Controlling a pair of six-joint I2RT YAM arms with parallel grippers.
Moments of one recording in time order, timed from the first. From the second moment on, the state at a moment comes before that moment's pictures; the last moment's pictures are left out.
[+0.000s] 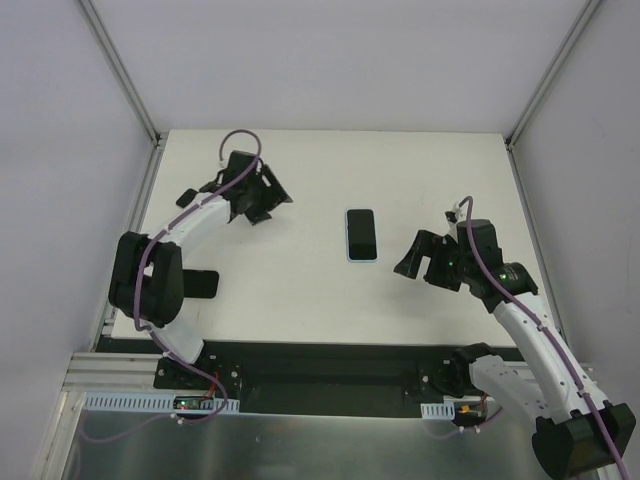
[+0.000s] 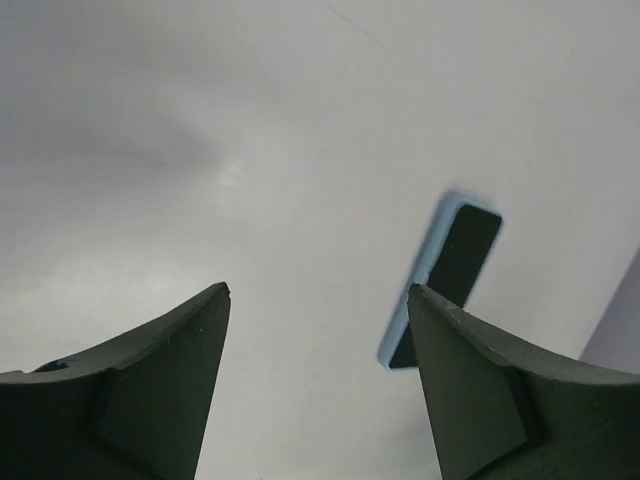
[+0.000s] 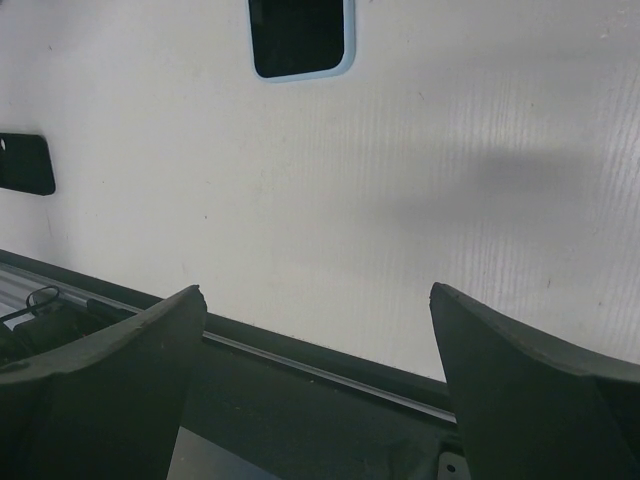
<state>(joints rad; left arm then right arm) -0.36 1.68 1.20 -0.34 0.14 -0.89 0.31 0.84 0.77 -0.76 -0.23 0.54</state>
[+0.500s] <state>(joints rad) 0.09 1.83 1.33 -0.62 -0.10 -0.94 0.31 0.84 0.77 -0.77 -0.24 0.50</state>
